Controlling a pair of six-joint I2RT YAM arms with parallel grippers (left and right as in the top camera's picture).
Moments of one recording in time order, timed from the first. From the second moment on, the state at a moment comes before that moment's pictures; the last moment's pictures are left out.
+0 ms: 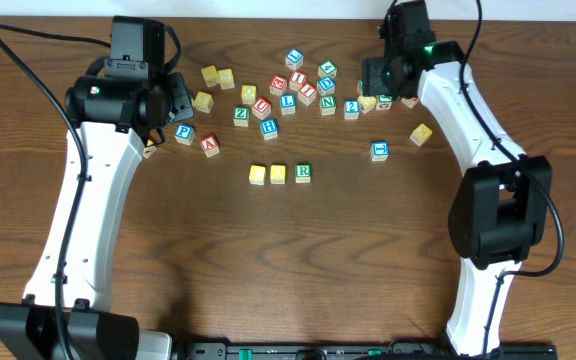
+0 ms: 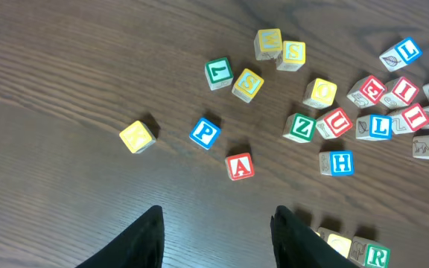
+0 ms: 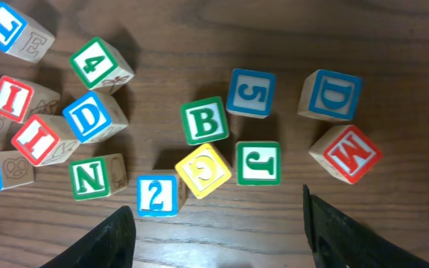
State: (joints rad) left arm -0.10 1.60 1.61 -1.03 -0.13 -0.36; right arm 0.20 2.16 1.88 -0.78 -0.01 0.18
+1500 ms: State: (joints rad) left arm -0.10 1.60 1.61 -1.02 -0.13 -0.36; right arm 0.23 2.16 1.88 -0.75 -0.16 0.22
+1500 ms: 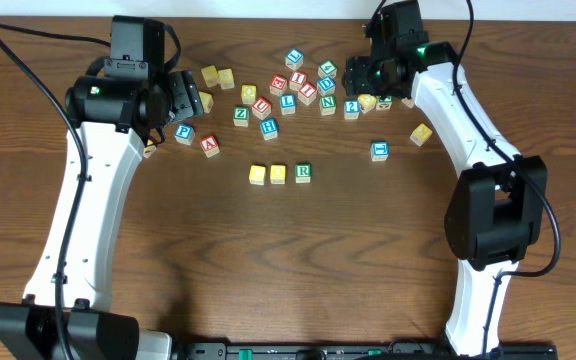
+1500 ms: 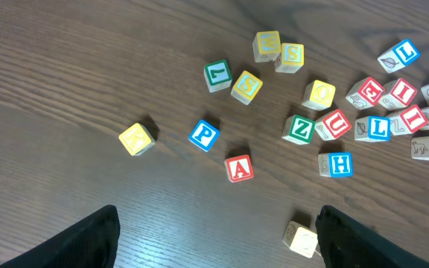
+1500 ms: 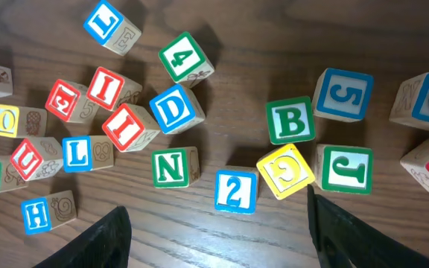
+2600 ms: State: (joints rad) left arm -0.10 1.60 1.59 -0.97 -0.13 -0.36; right arm 0.49 2.46 2.13 -0.68 -0.07 0.31
